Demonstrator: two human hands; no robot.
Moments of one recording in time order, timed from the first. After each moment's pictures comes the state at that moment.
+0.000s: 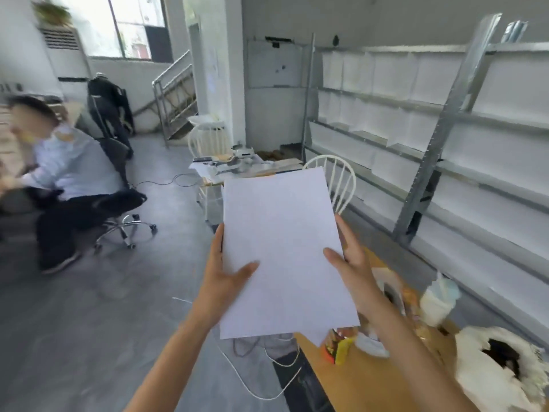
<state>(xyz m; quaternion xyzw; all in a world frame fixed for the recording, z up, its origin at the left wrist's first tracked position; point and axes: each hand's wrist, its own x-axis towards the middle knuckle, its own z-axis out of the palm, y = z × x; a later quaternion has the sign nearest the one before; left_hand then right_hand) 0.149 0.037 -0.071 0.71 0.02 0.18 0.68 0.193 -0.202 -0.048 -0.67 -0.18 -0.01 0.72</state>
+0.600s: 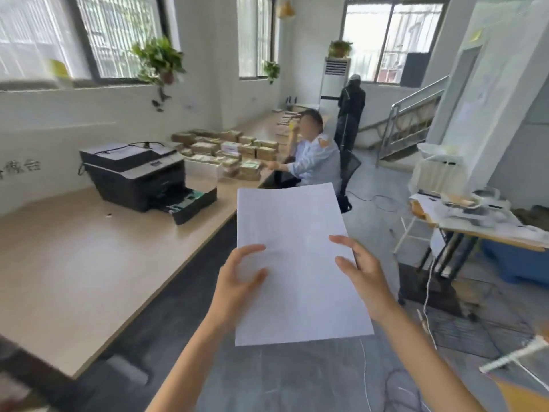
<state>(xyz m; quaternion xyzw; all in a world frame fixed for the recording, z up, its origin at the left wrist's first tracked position) -0.089 0.382 -0.067 0.70 0.27 0.41 0.52 0.129 0.258 -0.056 -0.60 -0.47 0.20 0.61</state>
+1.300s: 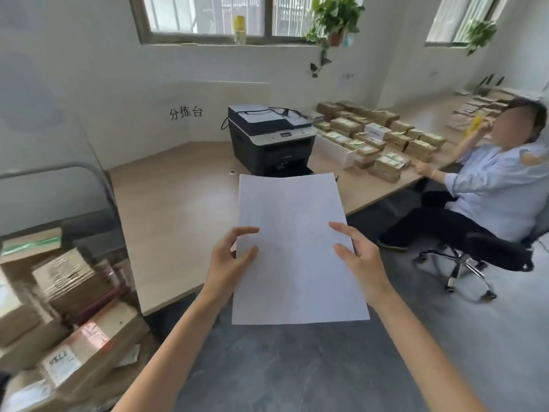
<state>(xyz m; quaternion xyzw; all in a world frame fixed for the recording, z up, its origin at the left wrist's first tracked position) -0.112 0.568 -0.098 0.54 0.49 0.54 0.42 0.140 0.583 -0.089 -0.48 -0.59 0.42 0.49</state>
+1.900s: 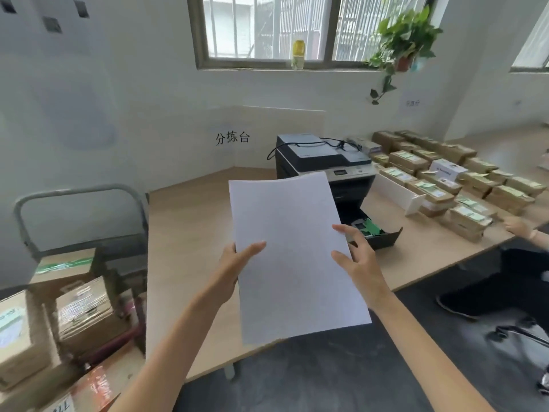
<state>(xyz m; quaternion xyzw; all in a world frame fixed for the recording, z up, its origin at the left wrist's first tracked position) -0.211 0.795 -0.095 0.39 0.51 0.56 0.53 0.040 0.841 -0.092 -0.40 -0.62 0.50 0.45</state>
